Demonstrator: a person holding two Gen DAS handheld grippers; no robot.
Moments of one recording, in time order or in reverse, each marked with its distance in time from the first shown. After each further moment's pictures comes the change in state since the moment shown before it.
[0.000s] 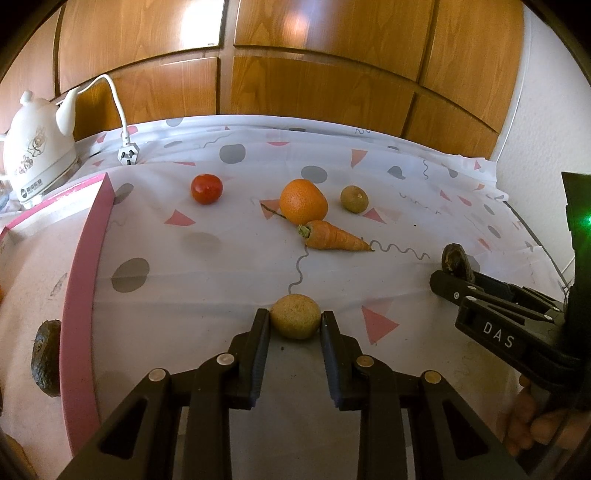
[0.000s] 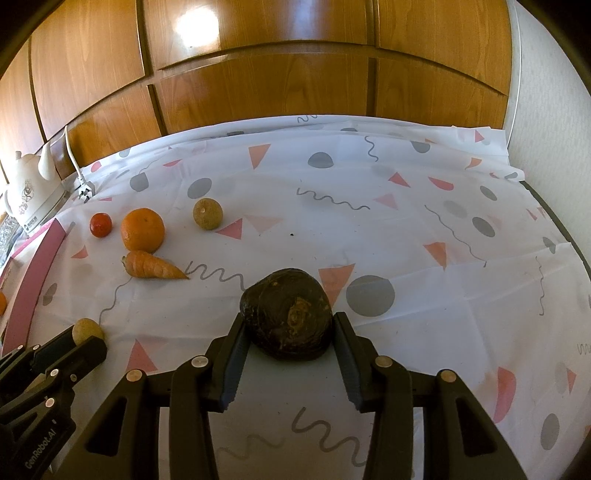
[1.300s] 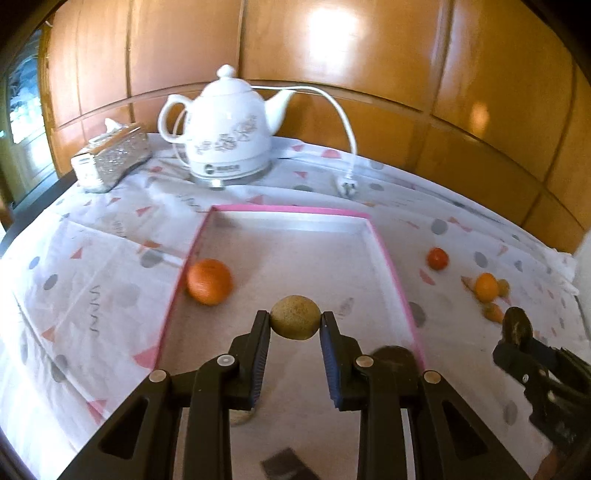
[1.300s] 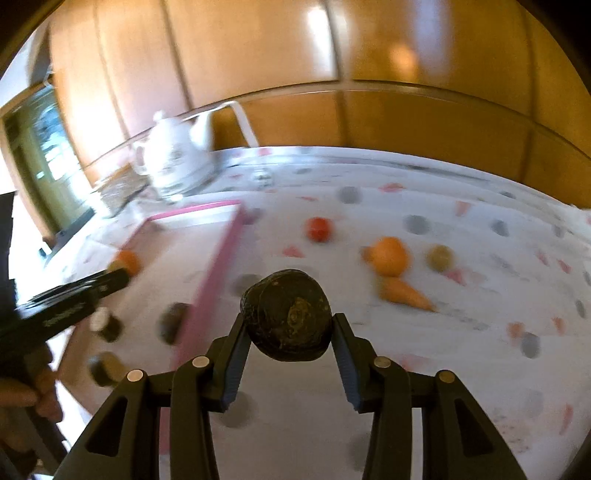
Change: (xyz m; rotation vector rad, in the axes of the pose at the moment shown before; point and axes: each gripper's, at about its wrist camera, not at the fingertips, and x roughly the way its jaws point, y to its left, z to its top) left arm -0.110 0.177 0.006 -0.302 -0.064 0.325; right arm -0.061 0.151 0.006 -0.265 -0.005 0.394
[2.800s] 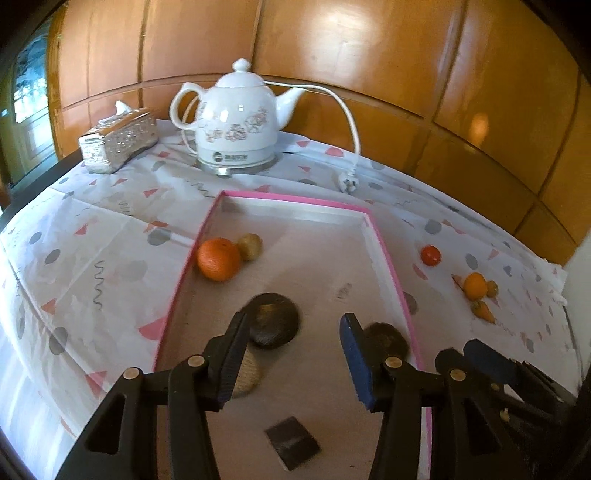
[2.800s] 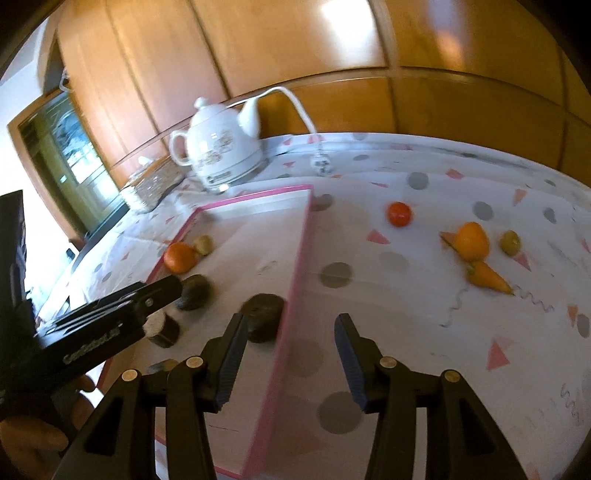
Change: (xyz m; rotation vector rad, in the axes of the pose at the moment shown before) left arm -0.017 0.003 -0.015 -0.052 0.012 -0.044; right arm 0.015 0.042 -0.009 0.045 0.019 0.104
